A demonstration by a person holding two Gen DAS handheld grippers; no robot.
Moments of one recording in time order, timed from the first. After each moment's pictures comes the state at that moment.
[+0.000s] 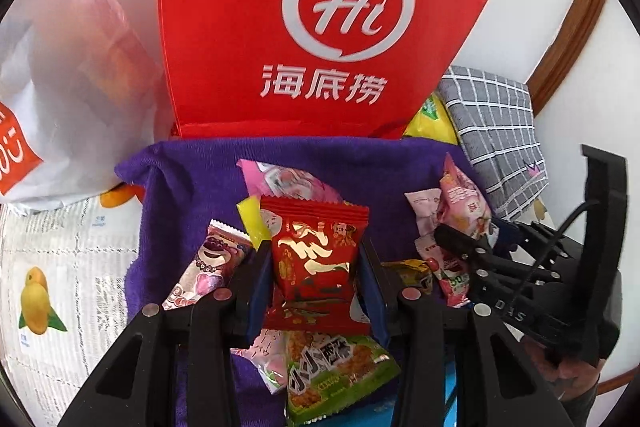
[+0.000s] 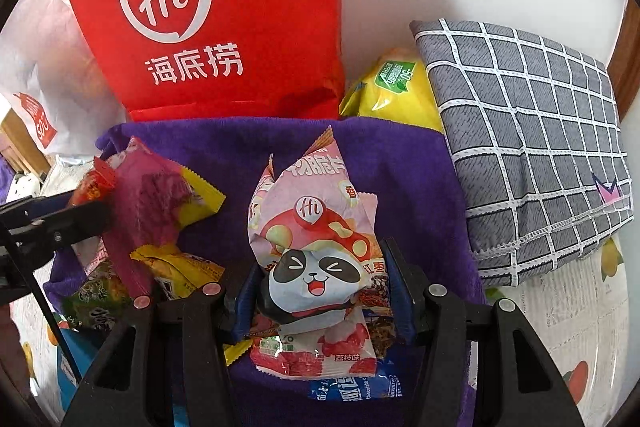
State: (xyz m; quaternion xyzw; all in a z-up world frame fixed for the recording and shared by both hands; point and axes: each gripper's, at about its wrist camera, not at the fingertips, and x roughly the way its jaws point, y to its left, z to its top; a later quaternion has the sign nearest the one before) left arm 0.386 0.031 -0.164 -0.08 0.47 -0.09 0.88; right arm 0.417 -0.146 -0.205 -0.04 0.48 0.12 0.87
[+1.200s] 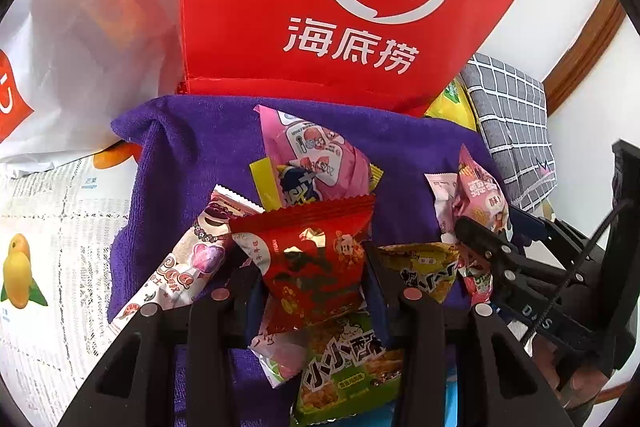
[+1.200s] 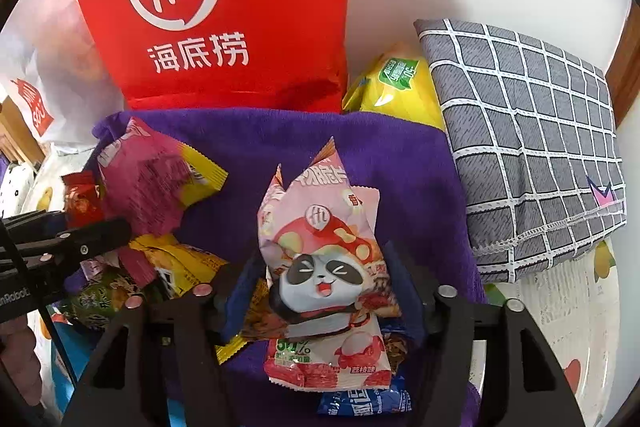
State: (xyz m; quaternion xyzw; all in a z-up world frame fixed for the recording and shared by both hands) left arm 0.390 0.041 -0.184 -0.11 0.50 -0.08 0.86; right arm 0.415 -0.134 -0.197 -0.05 0.48 0.11 0.87
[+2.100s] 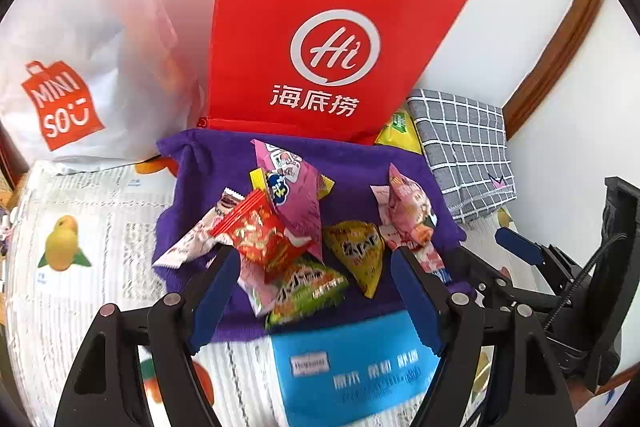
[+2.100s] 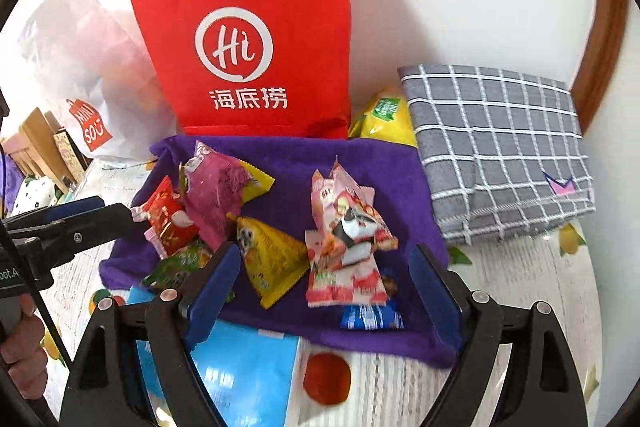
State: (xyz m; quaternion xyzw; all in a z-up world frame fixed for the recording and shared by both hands) left arm 0.310 0.041 -0.111 -0.12 0.44 -0.08 0.89; right arm 0.331 -0.149 -0.125 -0.02 0.43 0.11 0.89
